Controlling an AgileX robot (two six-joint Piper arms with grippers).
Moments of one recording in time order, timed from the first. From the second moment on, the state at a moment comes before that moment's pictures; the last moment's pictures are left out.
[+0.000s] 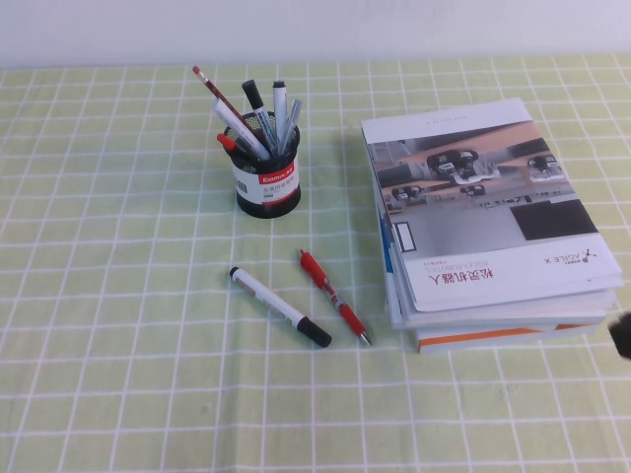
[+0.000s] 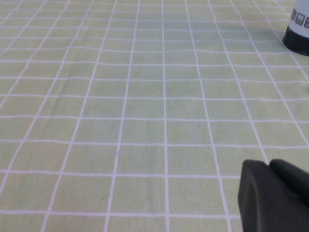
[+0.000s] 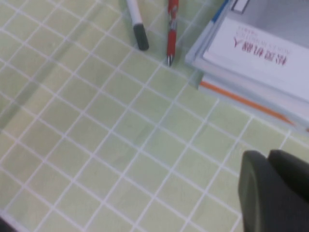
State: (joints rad) right arm 0.65 0.84 -0.94 0.01 0.97 0.08; left arm 0.00 -0.01 0.03 -0.11 0.39 0.14
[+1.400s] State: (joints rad) right arm 0.10 0.09 0.03 -0.14 0.20 0.23; left arm 0.00 -0.01 0.03 -0.11 0.39 0.14
